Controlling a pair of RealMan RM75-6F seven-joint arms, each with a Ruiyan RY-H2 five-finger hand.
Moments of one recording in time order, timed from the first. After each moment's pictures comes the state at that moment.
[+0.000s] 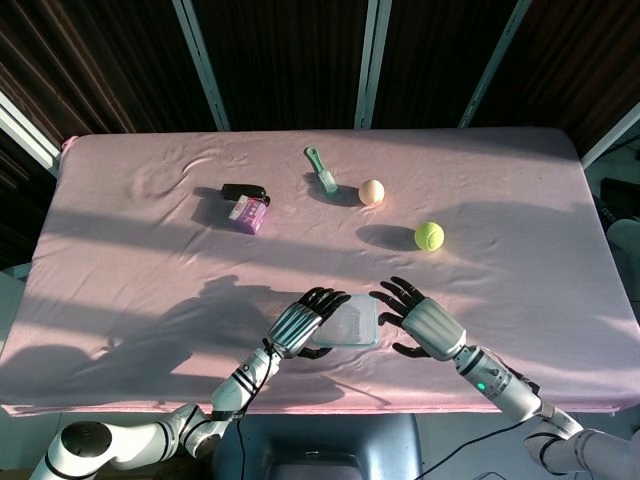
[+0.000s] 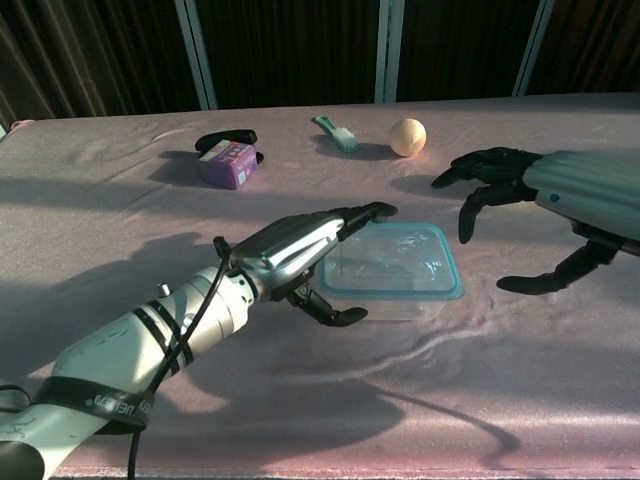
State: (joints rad) left arm -0.83 -2.03 -0.10 -1.00 1.48 1.04 -0.11; right arm 0.53 -1.52 -0.02 -1.13 -1.87 1.30 0.22
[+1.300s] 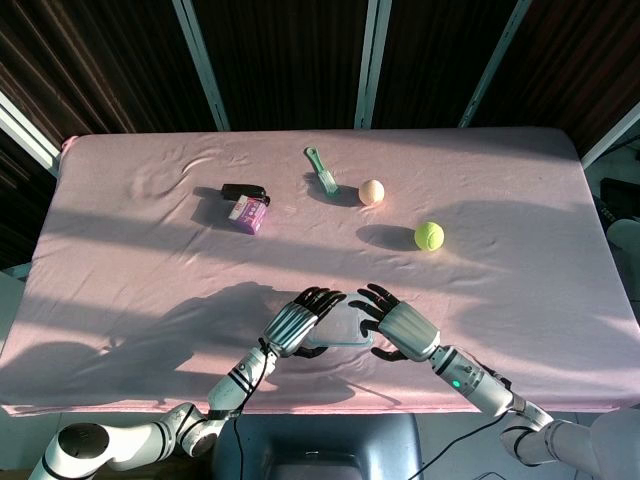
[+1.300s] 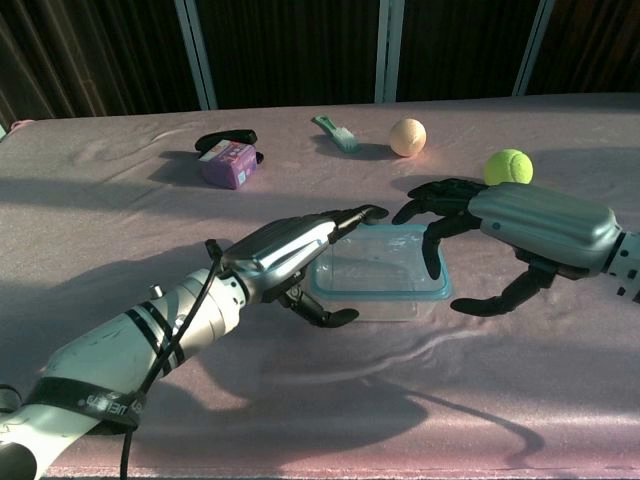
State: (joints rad) left arm -0.81 -2.03 -0.10 -0.98 1.50 1.02 -0.13; right arm 0.60 -1.63 -0.07 -1.06 -1.81 1.26 0.25
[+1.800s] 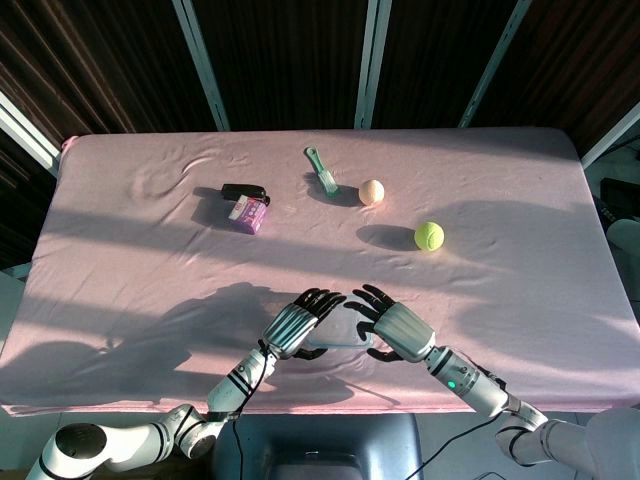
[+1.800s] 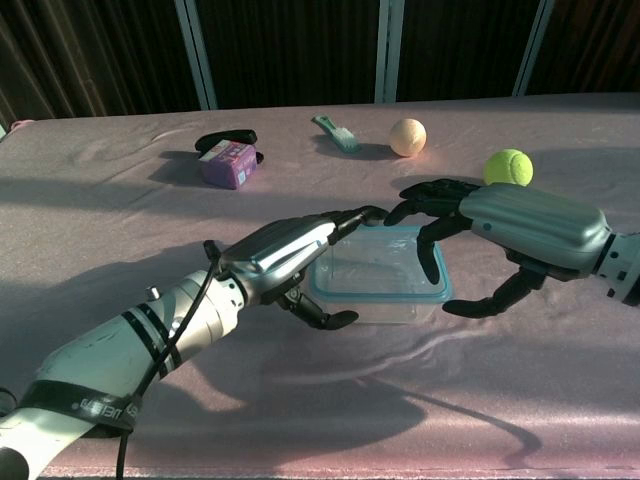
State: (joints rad) left arm -0.81 -2.02 -0.09 -1.01 1.51 1.03 -0.12; right arm 0.61 -1.64 -0.07 -1.07 -1.80 1.26 0.23
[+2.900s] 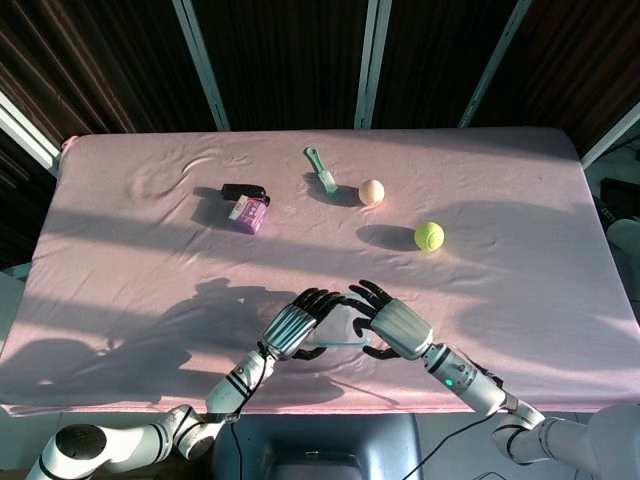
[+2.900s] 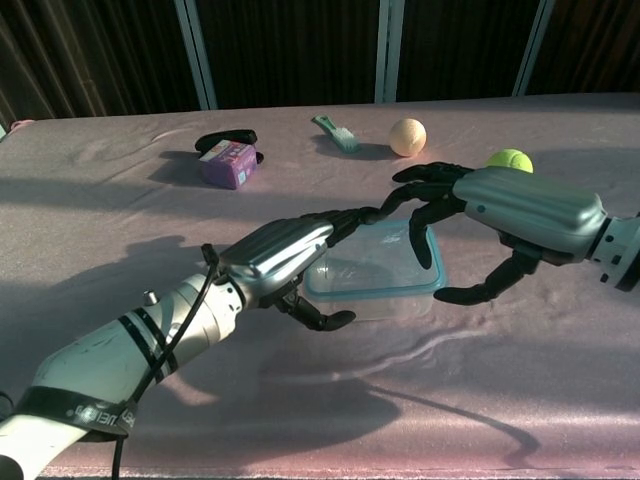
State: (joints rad) left arm -0.80 -2.02 -0.08 -0.99 1.54 1.05 -0.11; right arm 0.63 -1.62 -0.06 -1.13 -1.78 1.27 0.20
